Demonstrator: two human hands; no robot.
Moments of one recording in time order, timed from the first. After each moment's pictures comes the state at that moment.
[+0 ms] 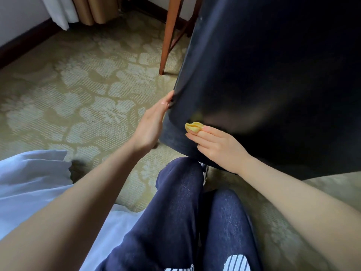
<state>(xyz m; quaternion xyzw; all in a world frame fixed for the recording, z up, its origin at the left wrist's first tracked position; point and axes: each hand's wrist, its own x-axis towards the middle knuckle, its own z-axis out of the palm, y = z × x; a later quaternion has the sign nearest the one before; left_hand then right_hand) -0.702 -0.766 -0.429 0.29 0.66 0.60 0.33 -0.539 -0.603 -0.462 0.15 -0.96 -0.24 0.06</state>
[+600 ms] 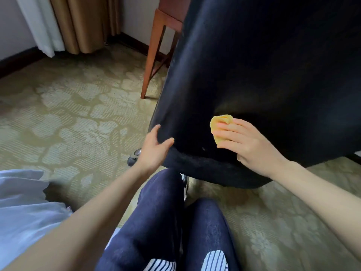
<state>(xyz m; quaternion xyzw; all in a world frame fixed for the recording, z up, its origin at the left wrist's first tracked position) -0.640 -0.770 -0.413 0.20 0.68 0.60 0.37 -0.466 -0.605 -0.321 0.06 -0.99 -0.11 0.09</state>
